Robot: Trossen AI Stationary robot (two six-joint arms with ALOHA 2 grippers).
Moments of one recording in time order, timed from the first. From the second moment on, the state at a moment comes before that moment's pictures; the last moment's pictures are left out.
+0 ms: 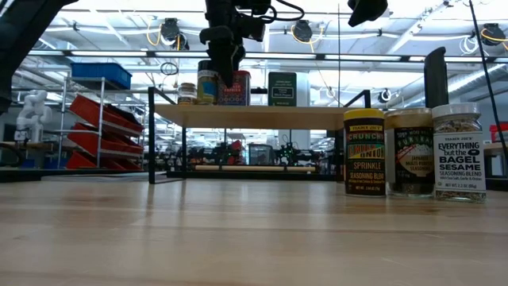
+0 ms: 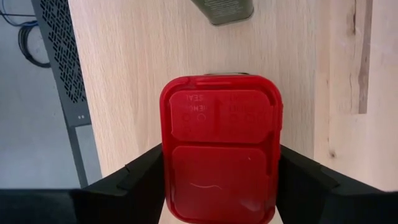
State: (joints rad) left arm 0.34 1.95 2.07 -1.40 -0.14 0.48; right arm -0.02 1.19 1.34 -1.02 -0.08 -0.11
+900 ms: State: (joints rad) left arm 0.35 1.95 2.07 -1.44 -0.16 0.48; right arm -0.02 1.19 1.34 -1.02 -0.08 -0.11
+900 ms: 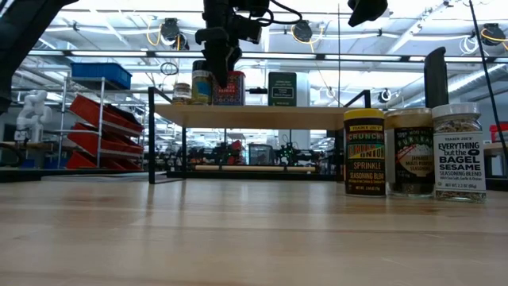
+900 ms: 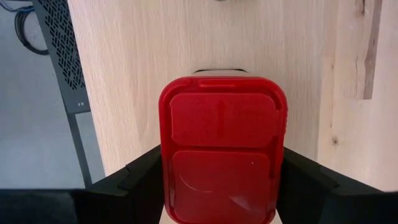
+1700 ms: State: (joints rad) left arm 0.35 1.95 2.07 -1.44 -0.16 0.46; right arm -0.02 1.19 1.34 -1.02 -0.08 -0.10
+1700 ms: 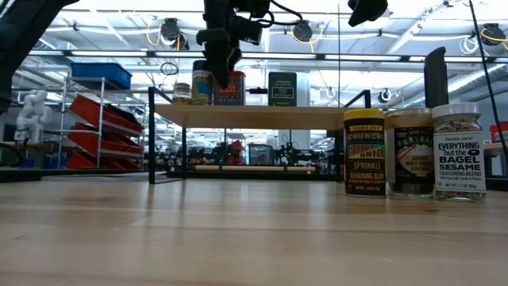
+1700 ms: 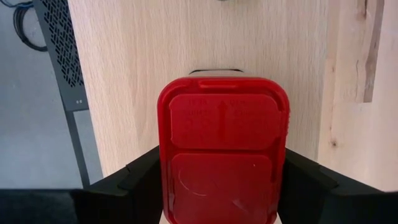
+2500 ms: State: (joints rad) left arm 0.35 1.95 2.07 -1.45 -0.15 0.46; right arm -0.02 1.19 1.34 -1.02 -0.08 -0.10
